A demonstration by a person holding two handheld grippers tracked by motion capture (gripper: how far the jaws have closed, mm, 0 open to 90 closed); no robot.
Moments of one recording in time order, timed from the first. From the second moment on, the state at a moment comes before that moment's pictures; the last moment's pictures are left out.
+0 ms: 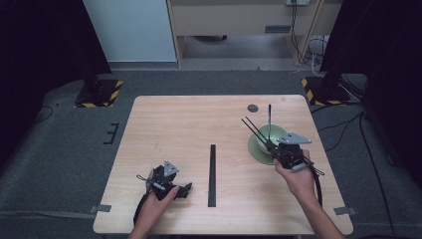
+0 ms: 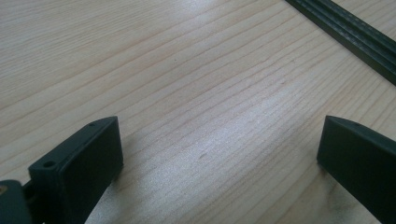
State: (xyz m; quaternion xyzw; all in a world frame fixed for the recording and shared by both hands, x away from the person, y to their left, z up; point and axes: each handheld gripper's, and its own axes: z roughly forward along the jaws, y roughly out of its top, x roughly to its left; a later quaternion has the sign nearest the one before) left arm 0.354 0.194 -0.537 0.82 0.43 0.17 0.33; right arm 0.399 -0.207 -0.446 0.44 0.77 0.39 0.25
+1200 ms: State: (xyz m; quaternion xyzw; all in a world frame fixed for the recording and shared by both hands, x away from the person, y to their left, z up) left arm 0.354 0.194 -0.537 0.82 0.43 0.17 0.33; right arm 0.418 -0.208 -0.467 0.46 0.76 0.38 0.25
